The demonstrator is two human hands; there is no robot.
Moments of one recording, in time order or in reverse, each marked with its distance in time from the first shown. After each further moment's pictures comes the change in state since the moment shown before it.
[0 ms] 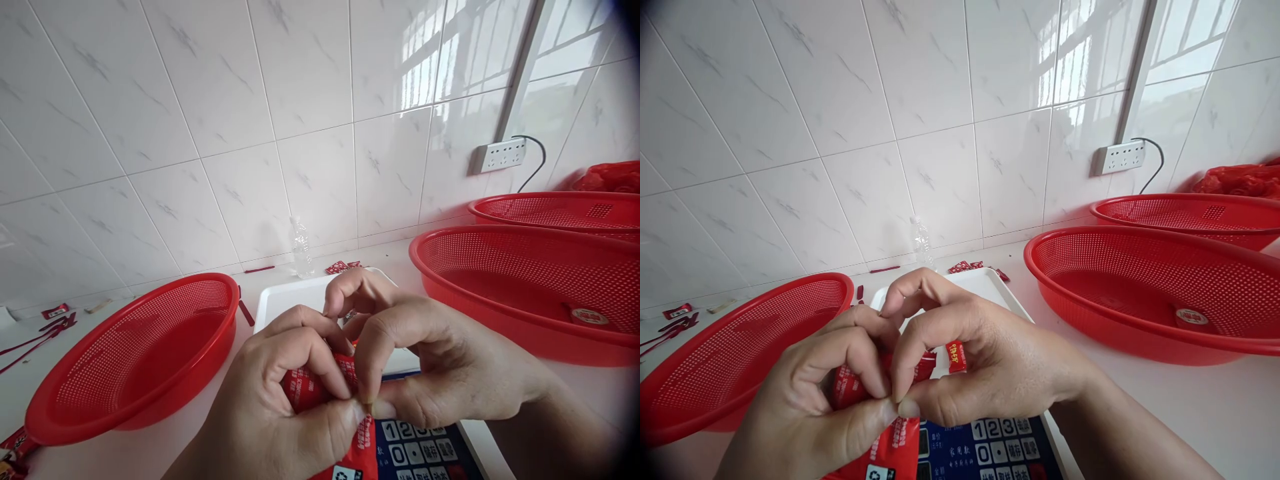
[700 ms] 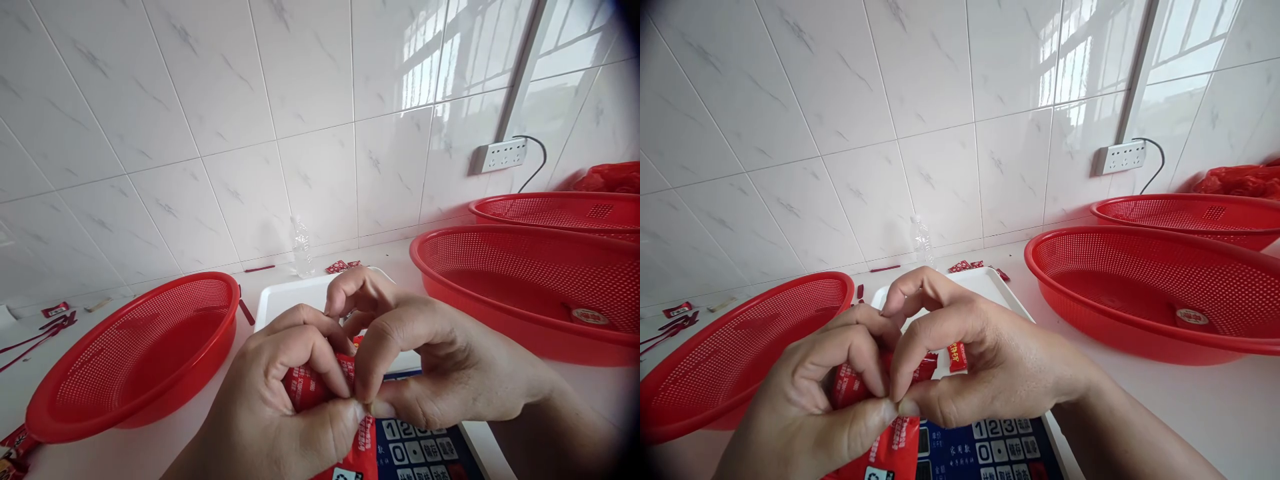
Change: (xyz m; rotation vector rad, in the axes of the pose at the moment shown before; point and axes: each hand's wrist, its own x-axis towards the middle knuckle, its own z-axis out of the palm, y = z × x) left_hand 0.000 0.002 0.001 0.006 -0.021 -0.023; right_hand 0.000 0.003 0.000 -0.026 -0.005 -0.041
